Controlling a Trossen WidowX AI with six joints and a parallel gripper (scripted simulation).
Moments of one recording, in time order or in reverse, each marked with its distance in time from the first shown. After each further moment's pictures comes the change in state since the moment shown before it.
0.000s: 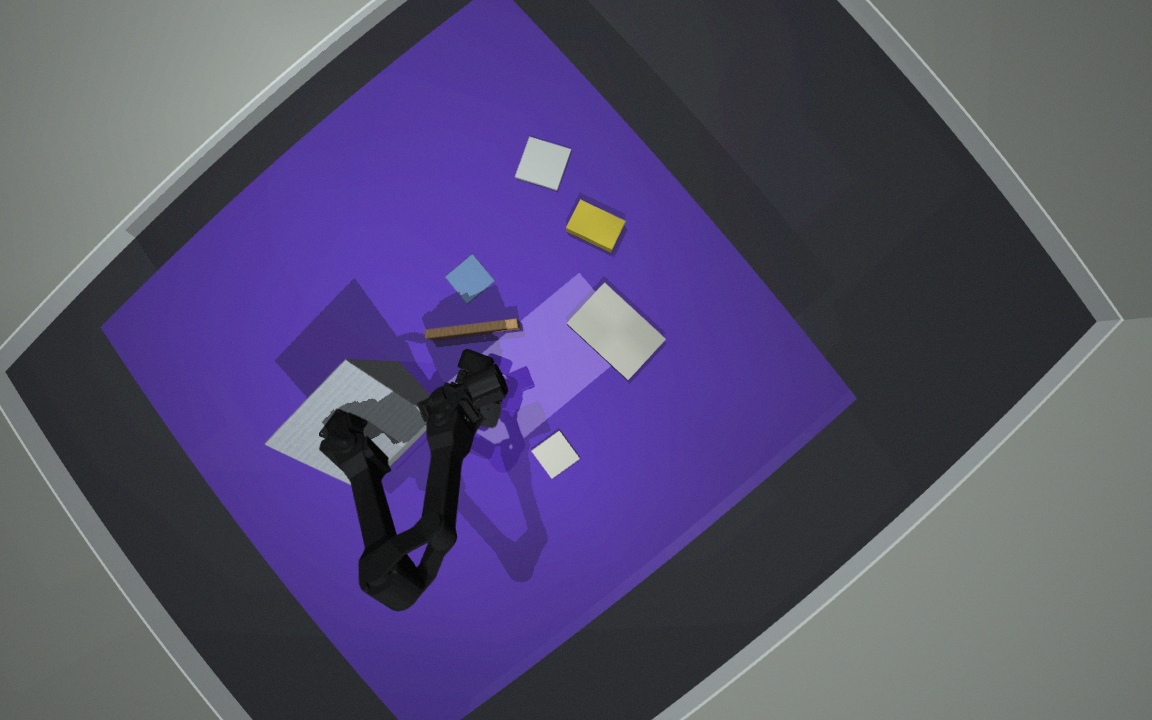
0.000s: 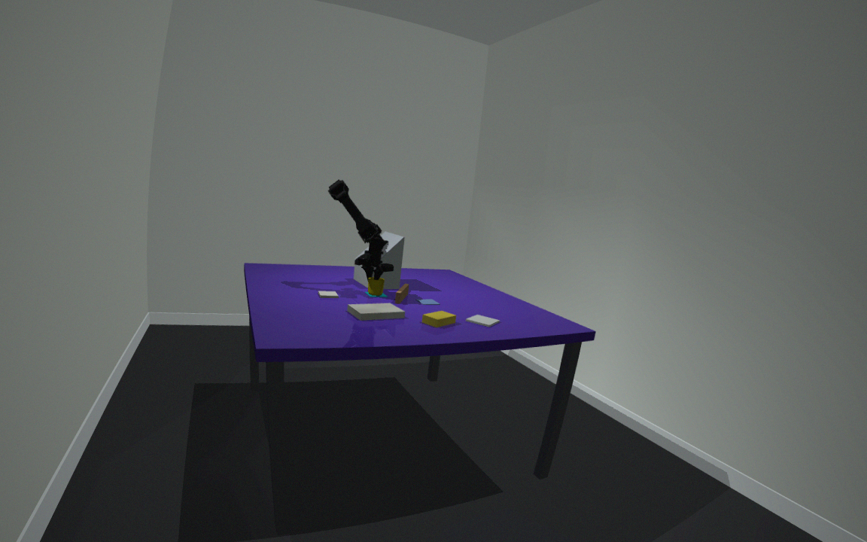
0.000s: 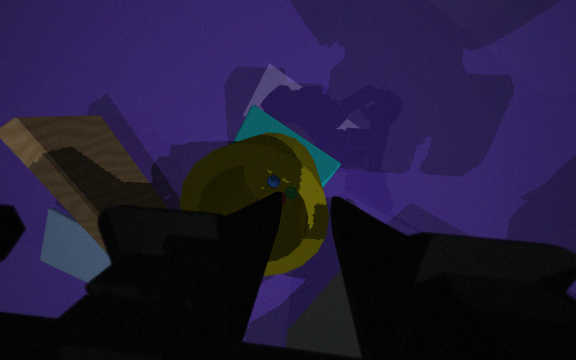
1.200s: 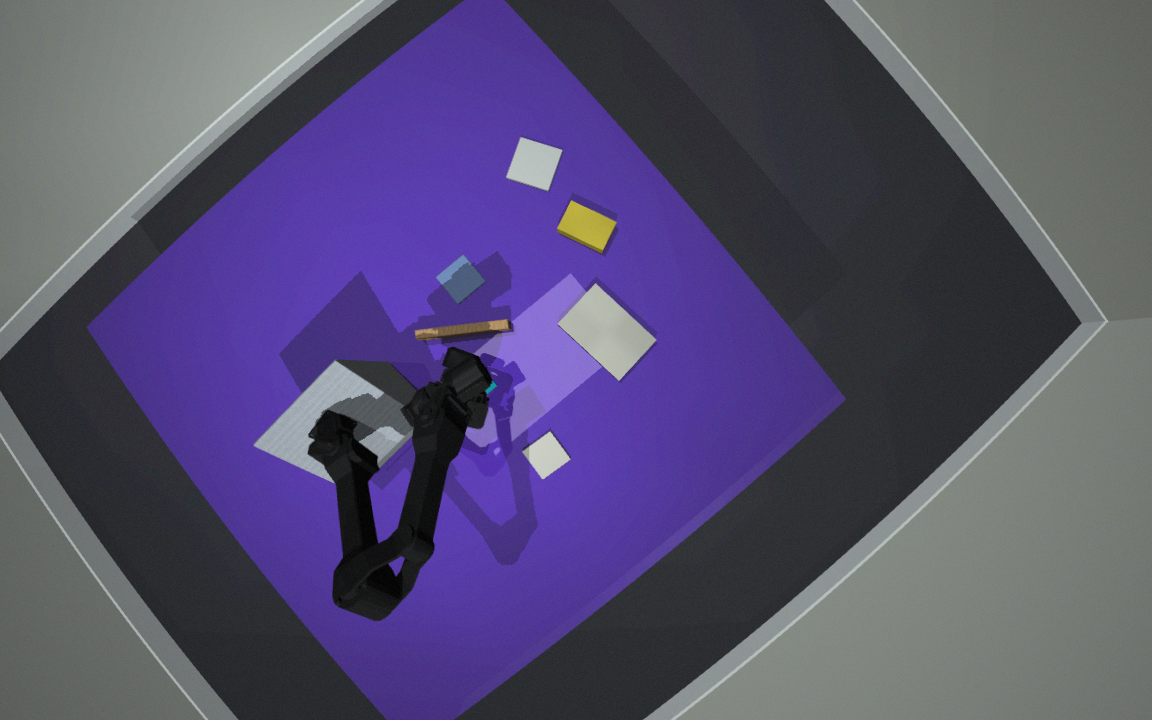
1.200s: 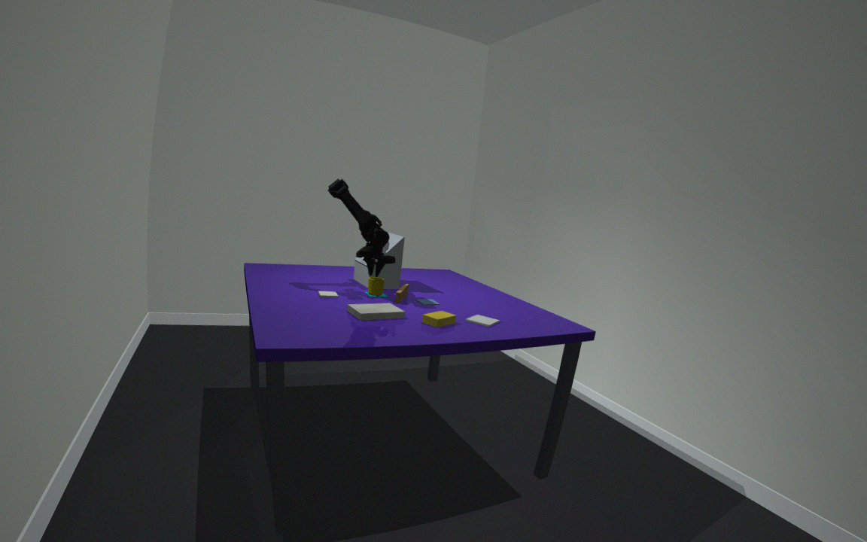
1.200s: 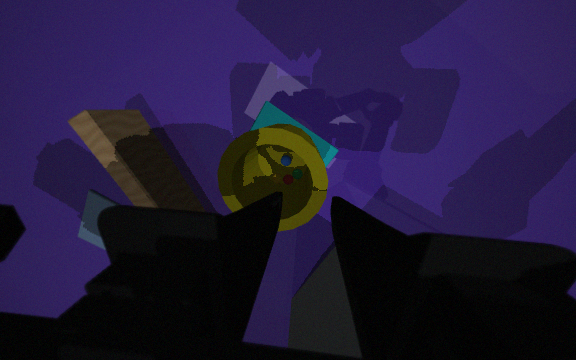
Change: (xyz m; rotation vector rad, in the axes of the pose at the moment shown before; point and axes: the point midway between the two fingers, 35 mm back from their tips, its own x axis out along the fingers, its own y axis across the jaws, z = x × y) arm -0.035 0.003 -0.003 -0.003 0.011 0.002
